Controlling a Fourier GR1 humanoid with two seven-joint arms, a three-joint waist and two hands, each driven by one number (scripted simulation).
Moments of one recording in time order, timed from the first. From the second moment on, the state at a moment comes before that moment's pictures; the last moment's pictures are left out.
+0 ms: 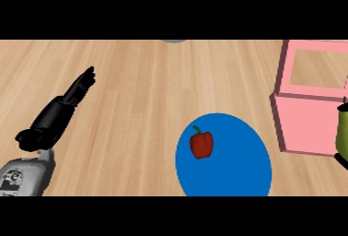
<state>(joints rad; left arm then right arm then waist) -0.21 0.30 -0.02 -1.57 -0.07 -0.18 -0.04 -0.03 -0.96 -0.07 -1.98 0.06 0.06 -0.19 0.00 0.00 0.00</state>
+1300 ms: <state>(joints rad) -0.24 0.28 -0.02 -1.53 -0.09 -0.21 -0.07 -0.50 -1.03 0.19 -1.01 0.39 0.41 -0.78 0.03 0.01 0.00</state>
